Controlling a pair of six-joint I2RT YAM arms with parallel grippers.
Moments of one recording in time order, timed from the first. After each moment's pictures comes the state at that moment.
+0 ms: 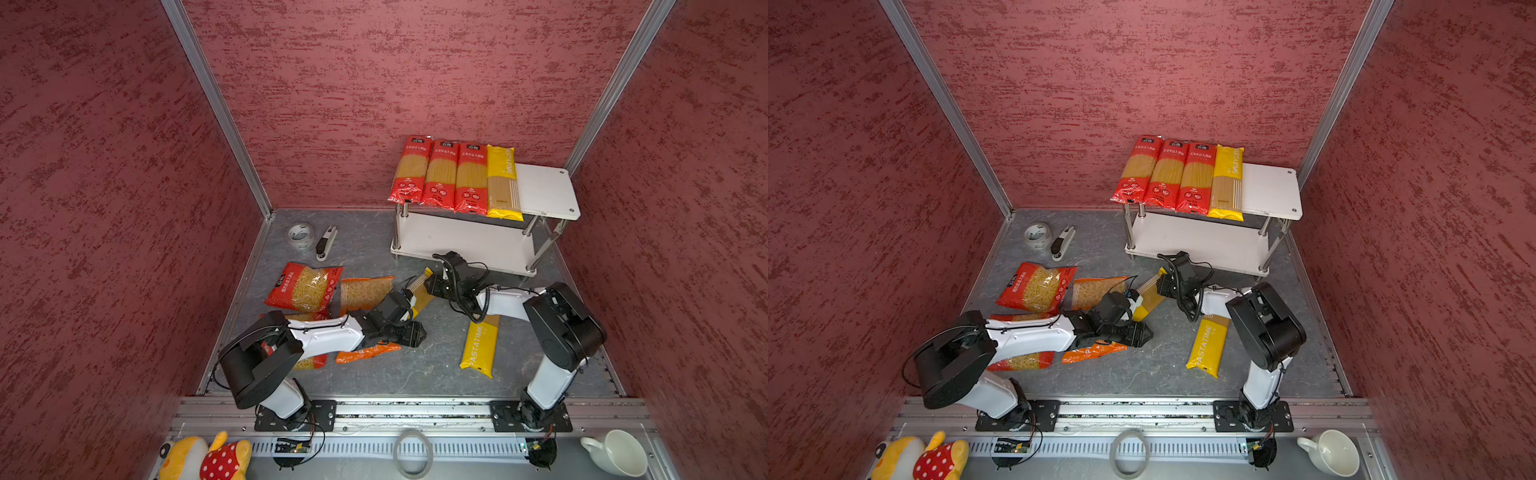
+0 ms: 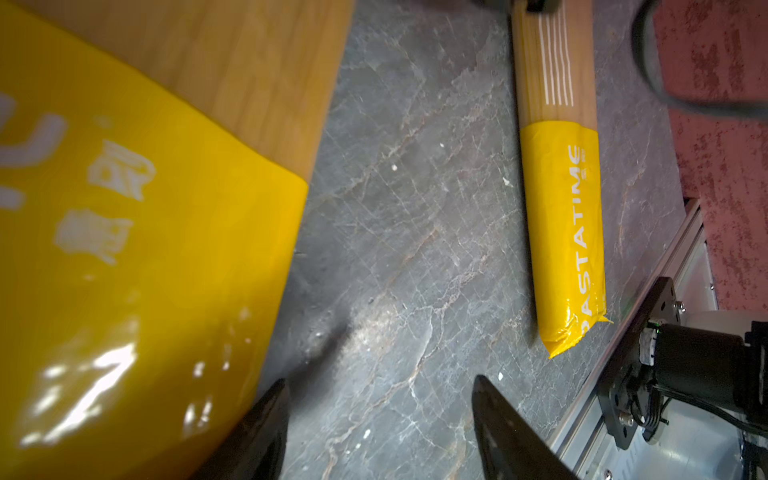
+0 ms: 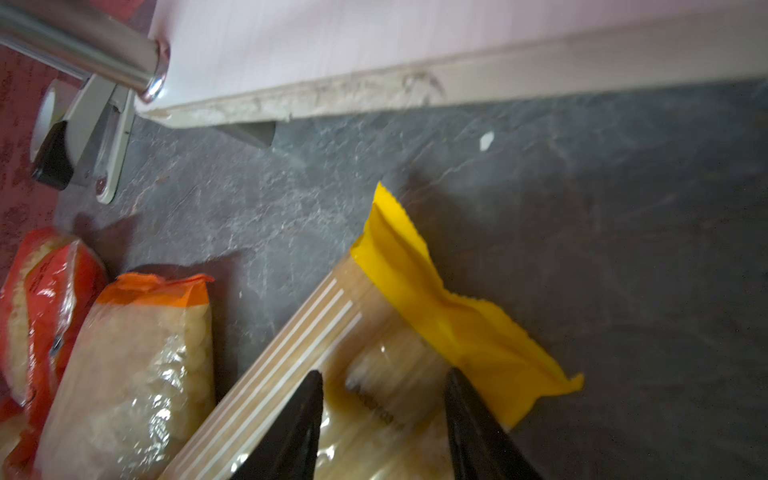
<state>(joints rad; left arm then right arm) -0.89 1.53 0.71 -0.04 0.19 -0.66 0.52 1.75 0.83 0.16 -0.11 0.72</state>
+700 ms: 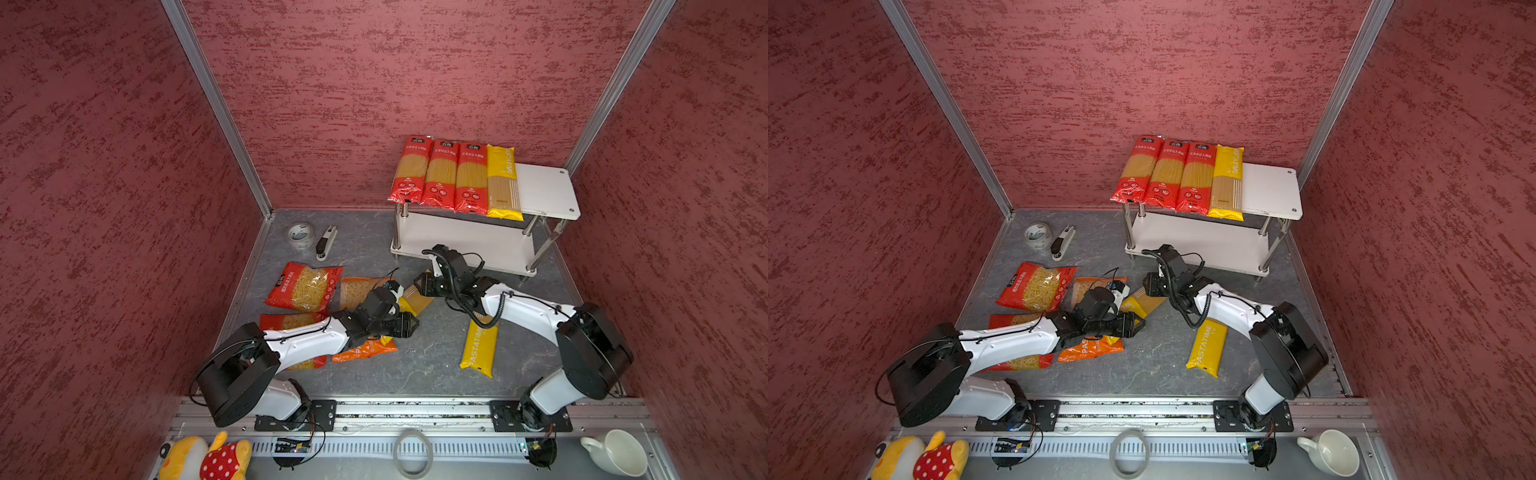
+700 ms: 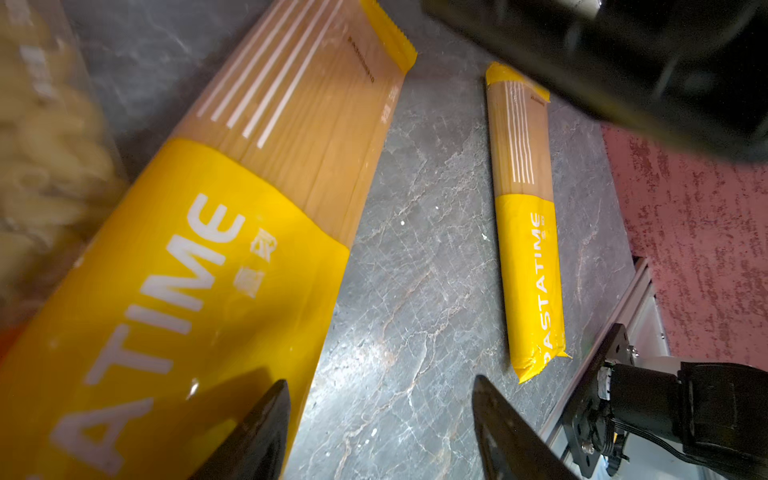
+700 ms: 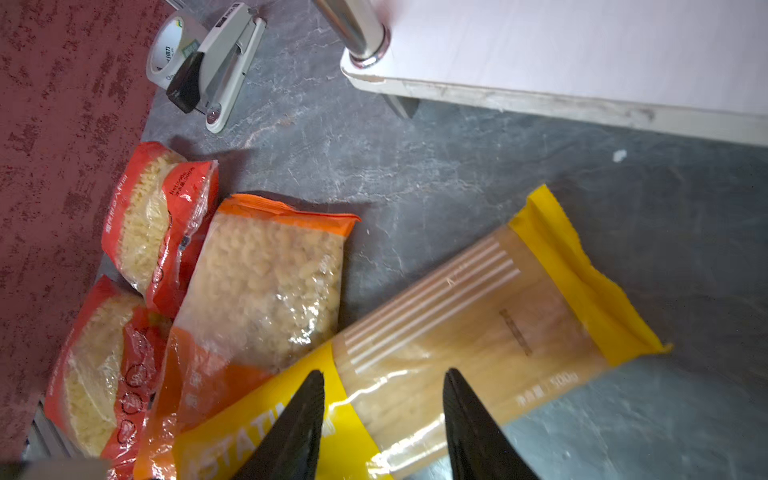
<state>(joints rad) -0.83 1.40 0.62 0.03 0.18 -0.72 0.62 1.61 0.99 -0.10 -0.10 0.59</state>
